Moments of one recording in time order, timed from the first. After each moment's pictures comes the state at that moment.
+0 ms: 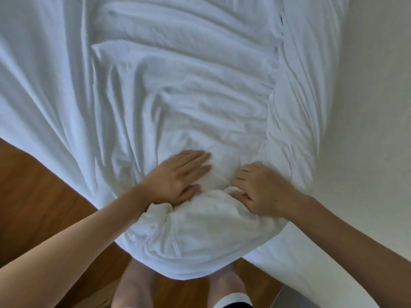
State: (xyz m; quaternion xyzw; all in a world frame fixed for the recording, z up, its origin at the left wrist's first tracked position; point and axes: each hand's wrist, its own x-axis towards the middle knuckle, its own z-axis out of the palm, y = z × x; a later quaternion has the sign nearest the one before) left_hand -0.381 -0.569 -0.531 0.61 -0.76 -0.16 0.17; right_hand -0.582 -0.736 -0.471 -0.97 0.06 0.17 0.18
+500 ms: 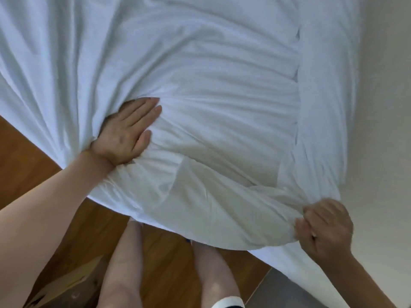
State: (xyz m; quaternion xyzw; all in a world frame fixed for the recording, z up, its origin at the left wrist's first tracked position) left_hand -0.372 -0.541 -0.574 0.71 -0.68 -0.03 0.19; right_hand -0.768 -0.702 -0.447 -0.96 0.23 -0.13 0.08
